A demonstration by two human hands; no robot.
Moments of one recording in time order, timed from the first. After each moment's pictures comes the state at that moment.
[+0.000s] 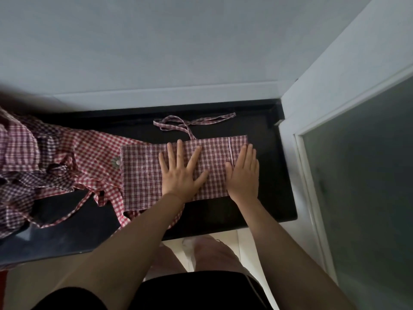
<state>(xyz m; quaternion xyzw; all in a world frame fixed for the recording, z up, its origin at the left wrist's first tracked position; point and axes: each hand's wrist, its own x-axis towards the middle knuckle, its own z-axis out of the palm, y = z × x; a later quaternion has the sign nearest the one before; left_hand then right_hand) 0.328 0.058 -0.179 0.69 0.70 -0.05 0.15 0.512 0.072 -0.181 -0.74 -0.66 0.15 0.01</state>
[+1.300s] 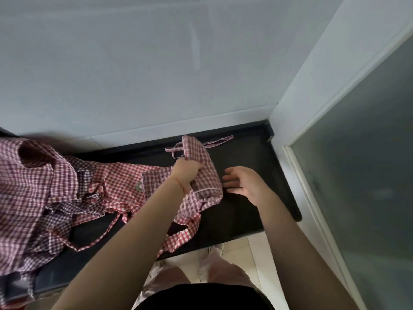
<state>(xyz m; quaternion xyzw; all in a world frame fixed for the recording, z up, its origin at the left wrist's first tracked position) 0.312 0.101 -0.026 0.21 0.69 0.25 0.65 0.484 0.085 -0.044 -0.69 -0.24 0.65 0.20</state>
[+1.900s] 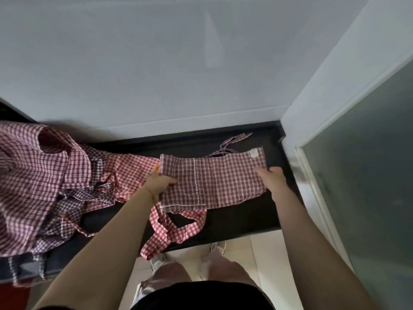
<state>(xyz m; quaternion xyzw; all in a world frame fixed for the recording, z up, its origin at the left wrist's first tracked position) 0.206 0.071 -0.096 0.18 0.74 0.22 0.62 0.530 0.089 -0.088 -0.81 -0.27 0.48 0.20</state>
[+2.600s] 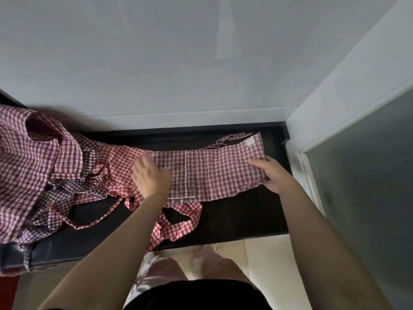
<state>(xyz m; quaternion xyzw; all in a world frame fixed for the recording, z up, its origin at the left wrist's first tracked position) 0.234 0.060 -0.118 0.44 0.86 0.22 0.15 0.537 0.127 -0.081 -0.64 -0.26 0.68 0.24</state>
